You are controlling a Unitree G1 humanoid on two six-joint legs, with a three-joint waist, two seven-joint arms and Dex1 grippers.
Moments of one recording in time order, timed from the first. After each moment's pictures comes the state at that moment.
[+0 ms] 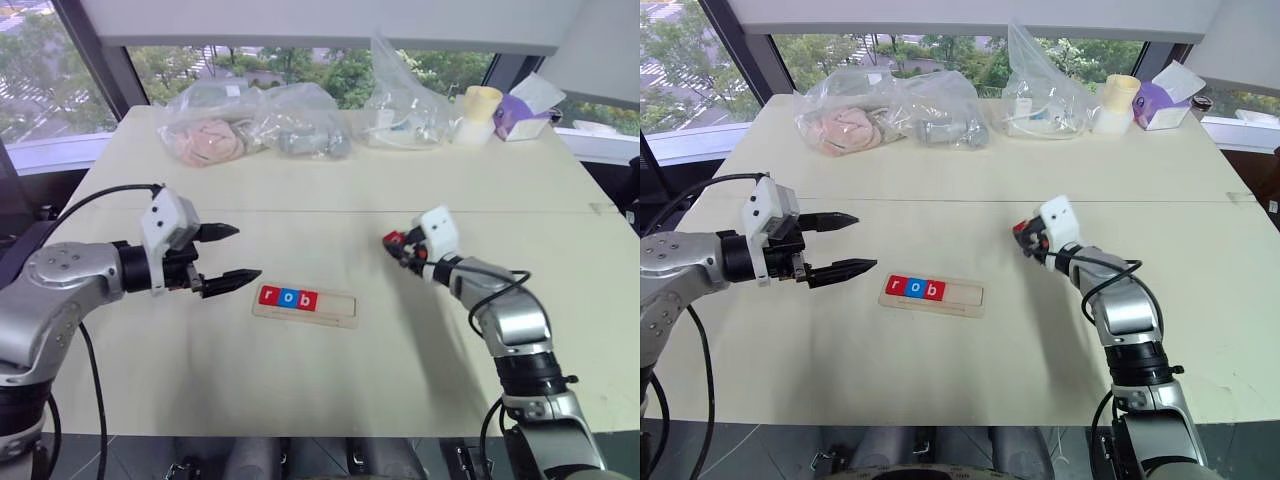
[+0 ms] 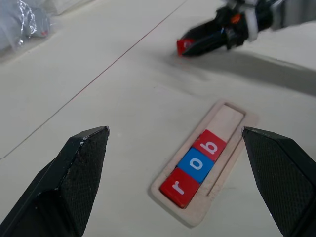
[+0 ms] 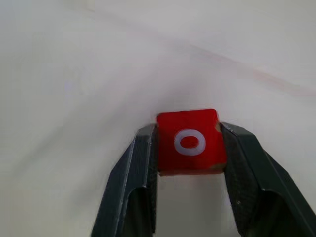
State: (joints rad) left arm -0.28 0.90 0.17 -0.44 -0.63 0.71 -0.91; right arm -0.41 -0.37 -0.08 -0.19 0.20 0.74 0.39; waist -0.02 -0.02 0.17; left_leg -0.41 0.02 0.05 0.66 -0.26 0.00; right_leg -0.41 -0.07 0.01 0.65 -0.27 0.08
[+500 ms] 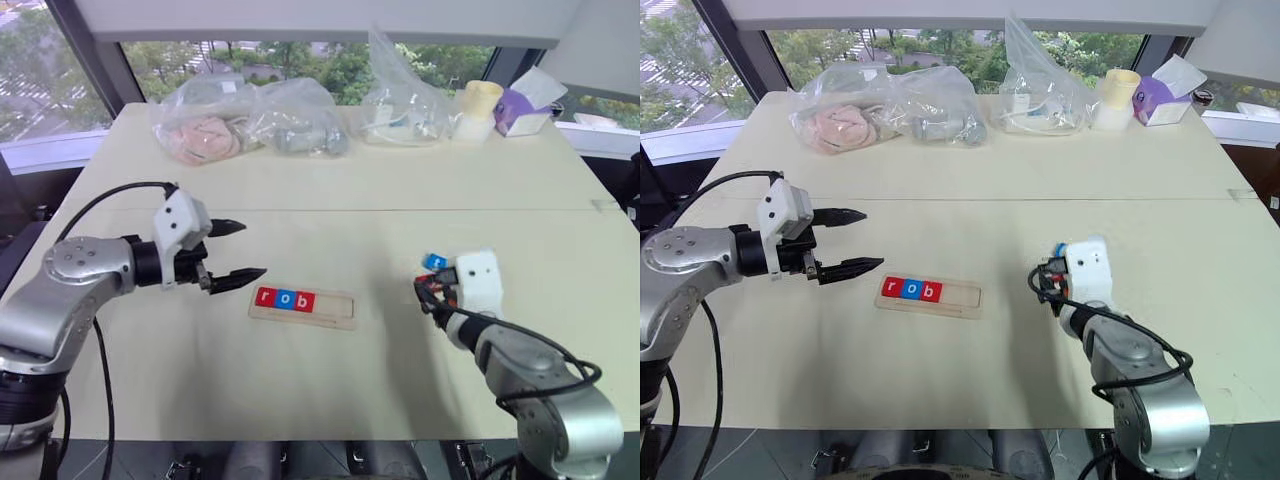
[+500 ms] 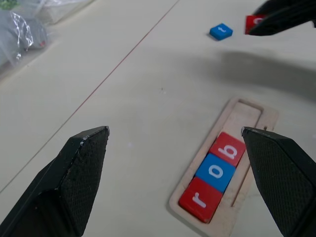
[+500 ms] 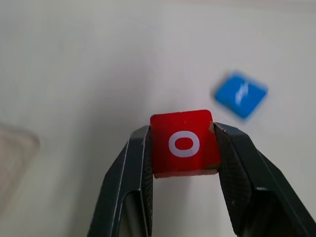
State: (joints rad) left arm -0.32 0.88 0.09 -0.36 -0.55 0.60 -0.95; right arm -0.01 -0.19 -0.14 -0.93 0.24 1.36 0.09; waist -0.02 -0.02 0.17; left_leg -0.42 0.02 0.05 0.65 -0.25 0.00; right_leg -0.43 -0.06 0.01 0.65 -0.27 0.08
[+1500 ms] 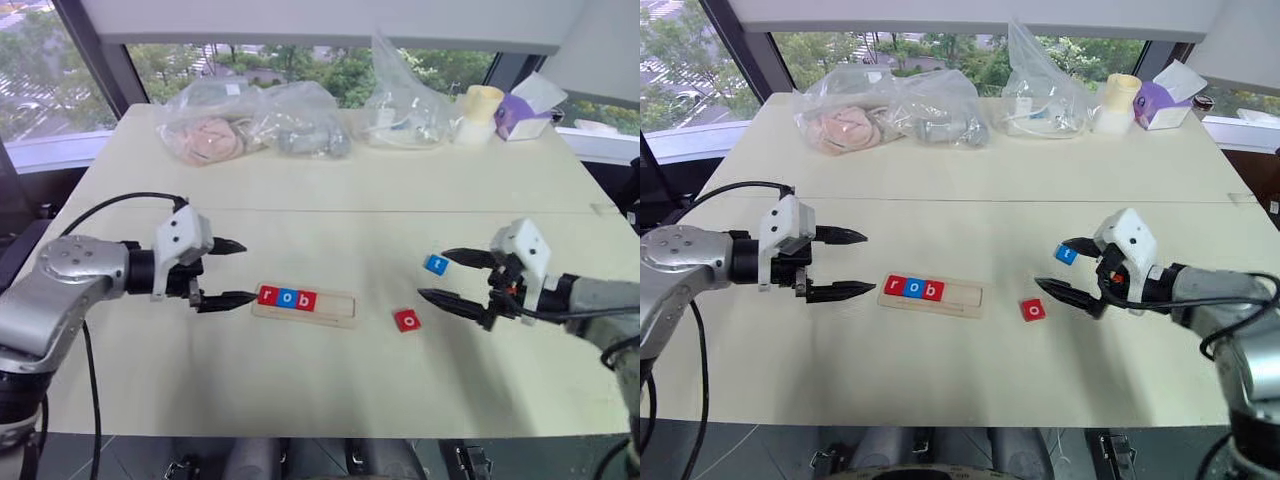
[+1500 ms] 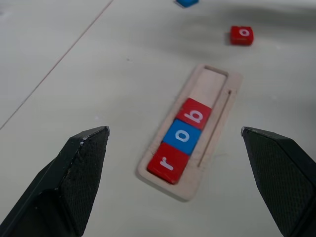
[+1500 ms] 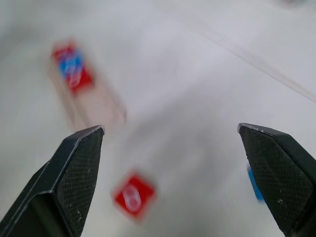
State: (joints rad) left arm -0.31 1.00 0.03 -0.39 -0.53 0.62 -1.13; right arm -0.14 -0.91 -0.21 -0.34 0.40 0.68 1.07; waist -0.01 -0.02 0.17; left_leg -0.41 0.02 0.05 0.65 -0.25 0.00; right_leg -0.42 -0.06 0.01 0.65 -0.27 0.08
